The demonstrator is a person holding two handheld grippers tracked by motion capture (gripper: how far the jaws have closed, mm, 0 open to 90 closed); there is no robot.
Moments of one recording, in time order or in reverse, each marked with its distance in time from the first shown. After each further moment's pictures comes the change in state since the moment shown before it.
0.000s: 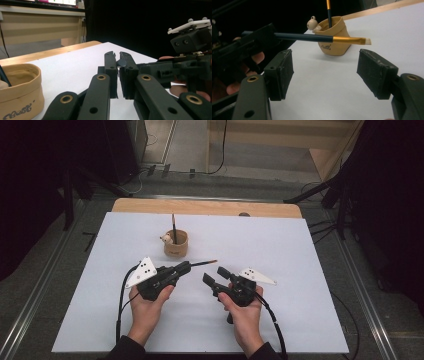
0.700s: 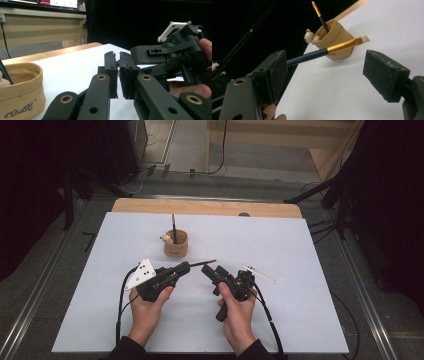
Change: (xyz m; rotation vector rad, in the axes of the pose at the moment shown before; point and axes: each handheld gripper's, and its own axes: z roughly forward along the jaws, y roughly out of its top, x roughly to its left) left arm 0.000 -0.006 -0.001 -0.019 0.004 0.000; right arm 0.000 0.003 0.014 -0.043 0.016 0.353
